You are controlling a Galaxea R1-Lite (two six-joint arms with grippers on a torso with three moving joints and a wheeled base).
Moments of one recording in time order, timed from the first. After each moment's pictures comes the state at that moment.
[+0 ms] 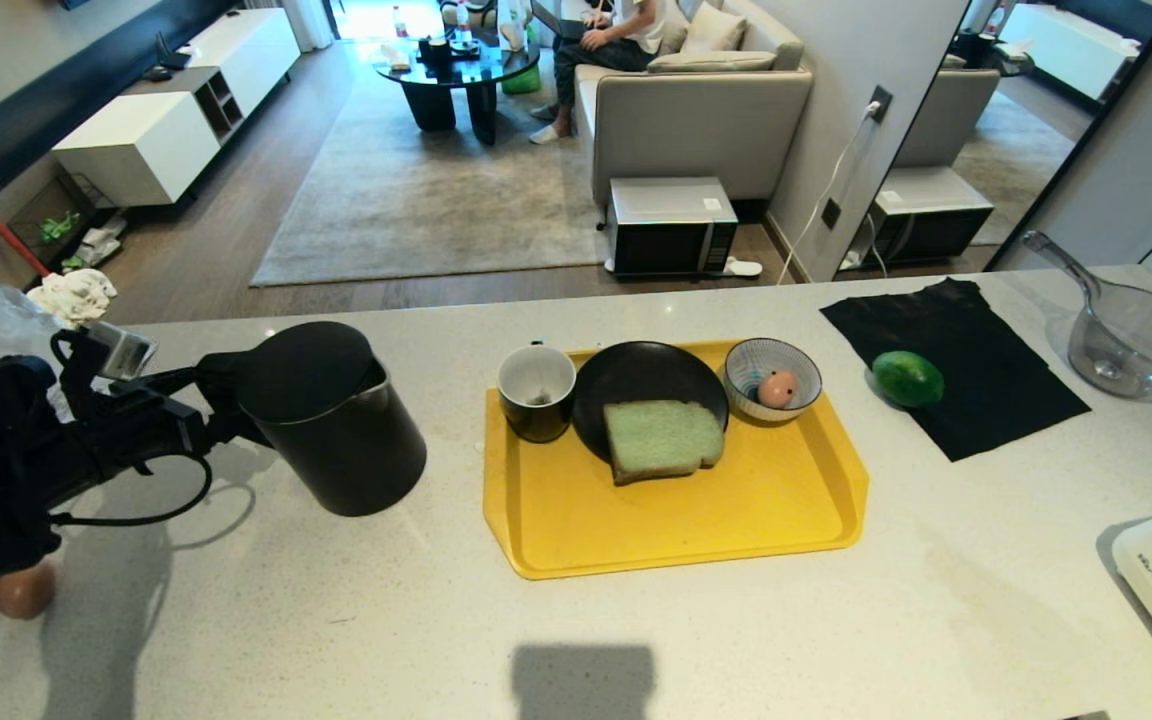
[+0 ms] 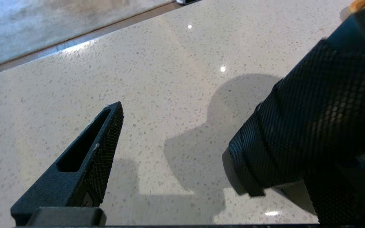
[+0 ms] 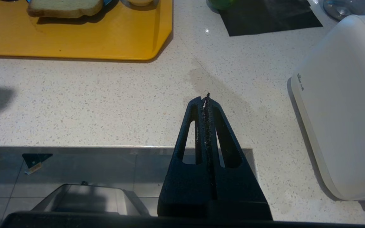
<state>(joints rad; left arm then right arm) 0.37 2.11 -0.95 -1.08 -0.76 0.24 0.01 0.00 -0.01 0.02 0.00 -0.04</state>
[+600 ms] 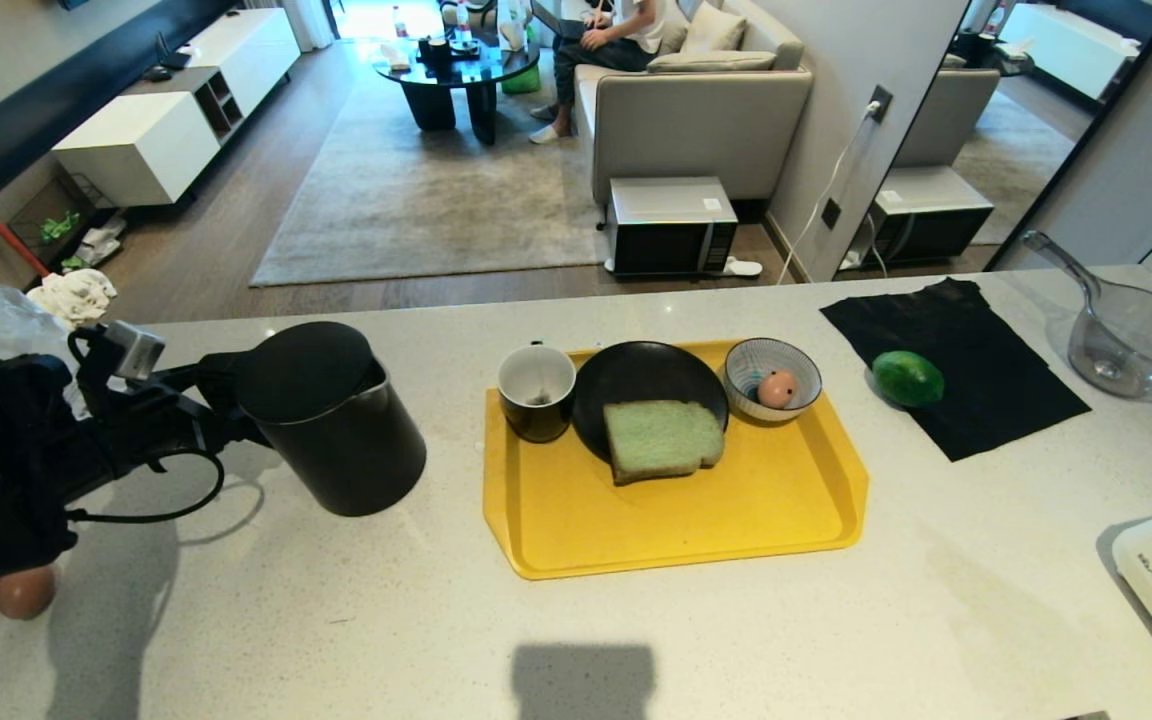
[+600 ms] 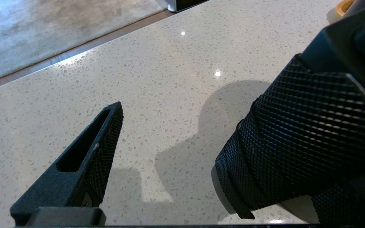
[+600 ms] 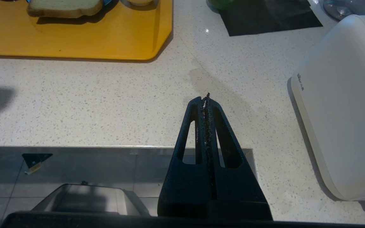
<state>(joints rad) 0.34 2.13 -0.97 -1.11 -0.79 0.25 0.01 0.00 -0.01 0.02 0.00 -0.04</state>
